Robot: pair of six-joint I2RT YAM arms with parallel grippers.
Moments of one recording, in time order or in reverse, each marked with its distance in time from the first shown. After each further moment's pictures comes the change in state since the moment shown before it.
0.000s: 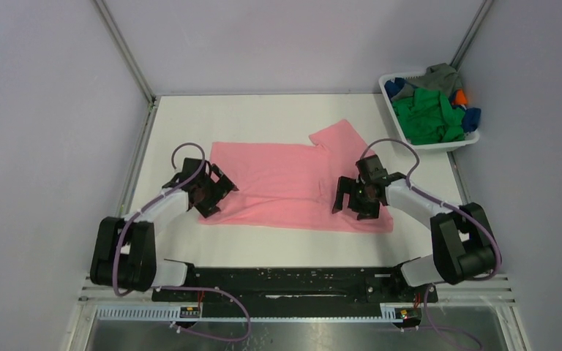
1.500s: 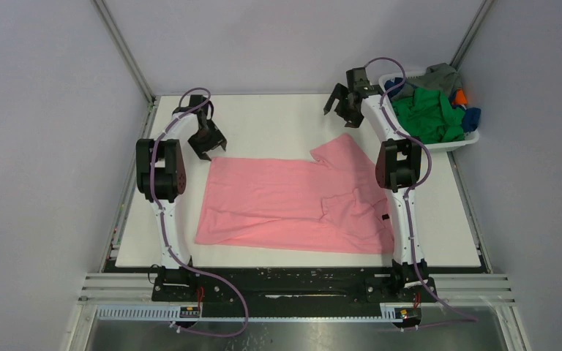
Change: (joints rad) left arm 0.113 0.832 1.103 -0.493 -0.134 0.244; right arm -0.140 1.068 1.631 -0.293 0.126 0.113
